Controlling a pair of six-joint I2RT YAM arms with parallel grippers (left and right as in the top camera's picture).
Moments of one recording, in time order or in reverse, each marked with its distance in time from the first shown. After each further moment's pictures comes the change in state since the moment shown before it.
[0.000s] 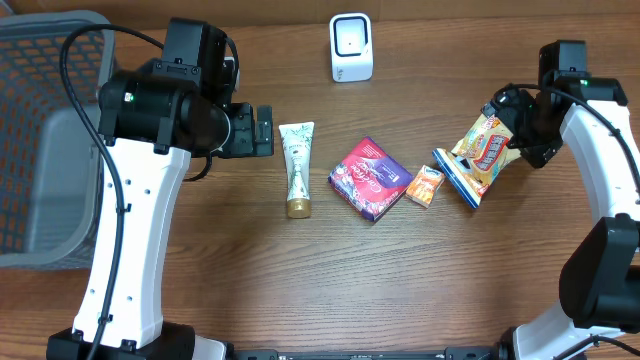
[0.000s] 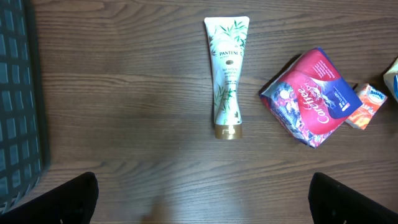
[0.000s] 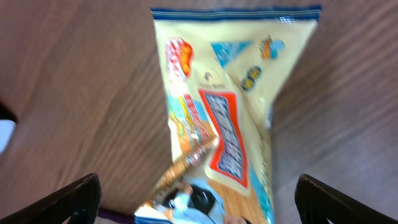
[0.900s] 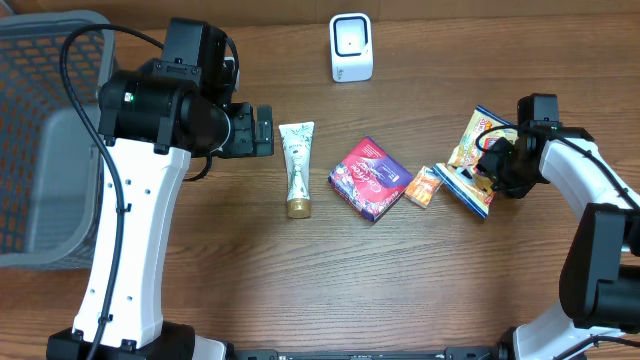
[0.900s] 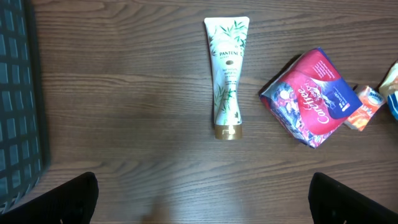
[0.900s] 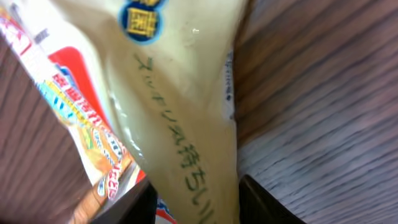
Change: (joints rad) left arm 0.000 0.000 0.000 0.000 0.000 0.000; right arm 0.000 0.000 -0.364 0.245 -0.040 -0.064
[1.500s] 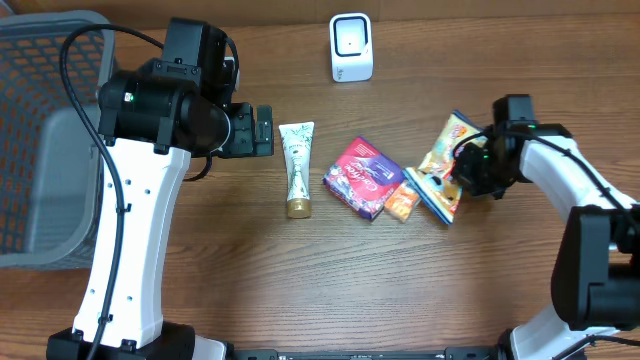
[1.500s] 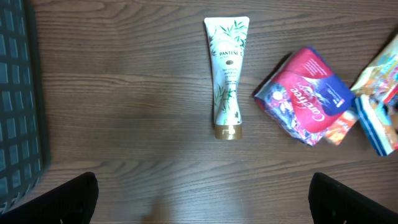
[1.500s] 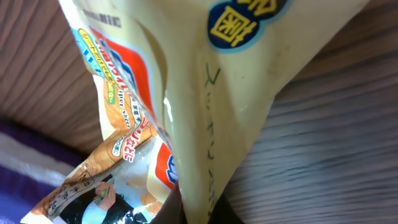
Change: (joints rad) left arm 0.000 0.000 0.000 0.000 0.000 0.000; right arm 0.114 0.000 0.014 -0.068 -0.164 -0.151
